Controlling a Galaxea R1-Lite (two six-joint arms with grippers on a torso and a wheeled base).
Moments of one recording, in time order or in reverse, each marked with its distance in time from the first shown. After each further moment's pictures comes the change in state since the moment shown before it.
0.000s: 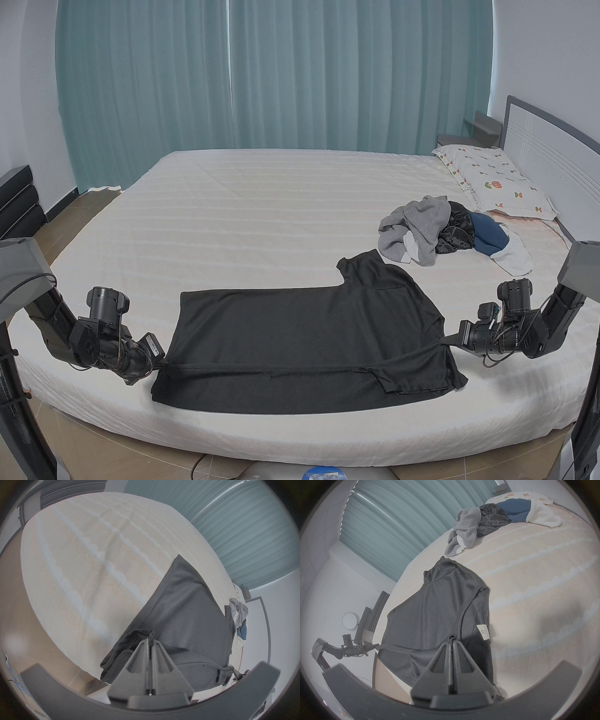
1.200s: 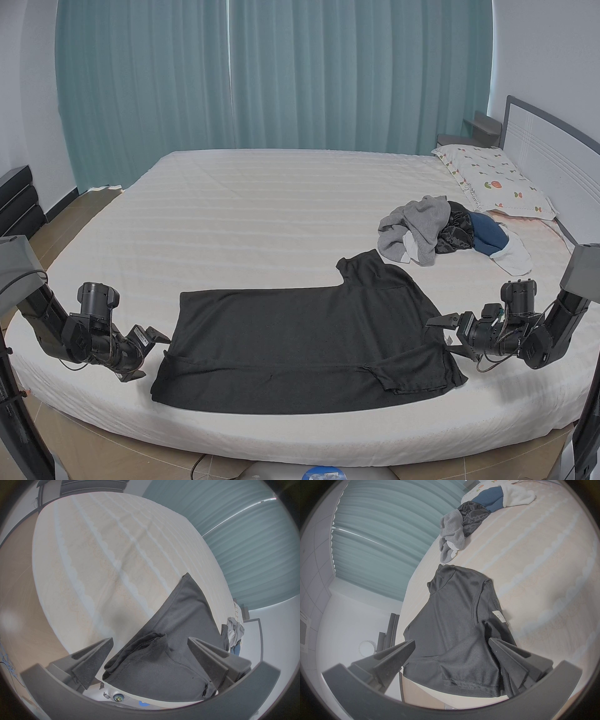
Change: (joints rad) left arm 0.047 -0.031 -0.003 0.001 0.011 -0.137; right arm 0.039 -0.057 0.110 -0.179 0.010 0.370
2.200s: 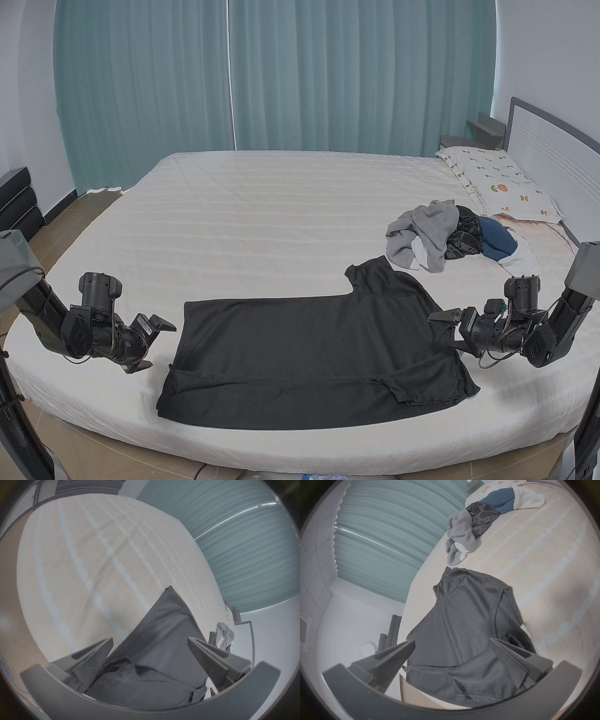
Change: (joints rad) left arm -0.042 -0.040 -0.042 -0.001 -0.019 -0.059; right arm 0.001 -0.035 0.003 0.000 0.000 0.001
